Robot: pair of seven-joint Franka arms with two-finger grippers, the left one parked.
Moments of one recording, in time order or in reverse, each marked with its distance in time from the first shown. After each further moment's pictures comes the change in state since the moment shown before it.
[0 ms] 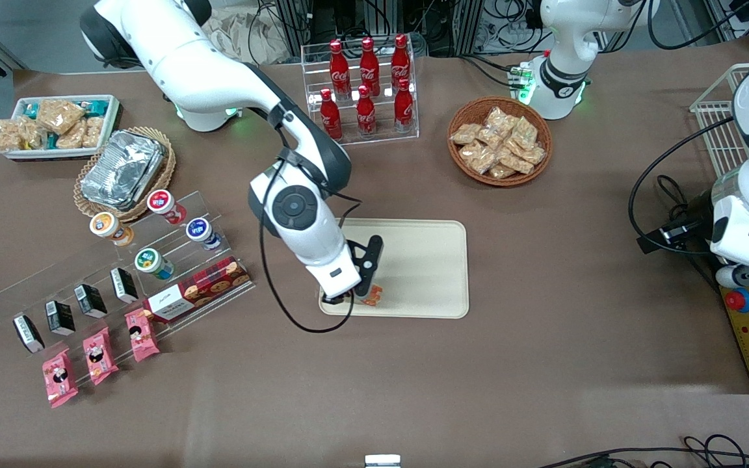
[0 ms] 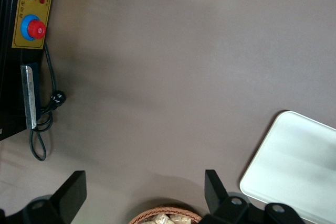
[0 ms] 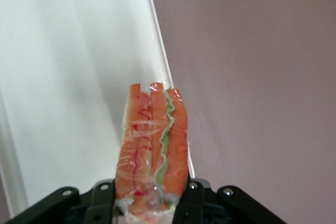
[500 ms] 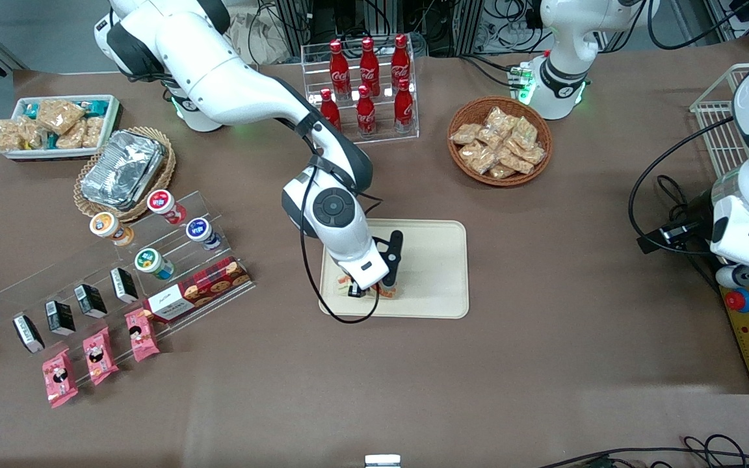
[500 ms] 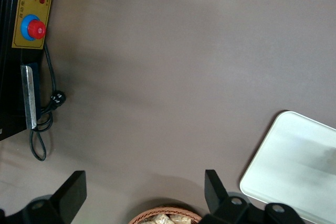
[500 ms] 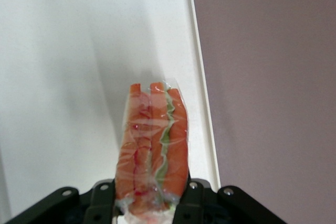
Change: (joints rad) arm 0.062 0.089 -0.008 0.010 -0.039 0.060 0.002
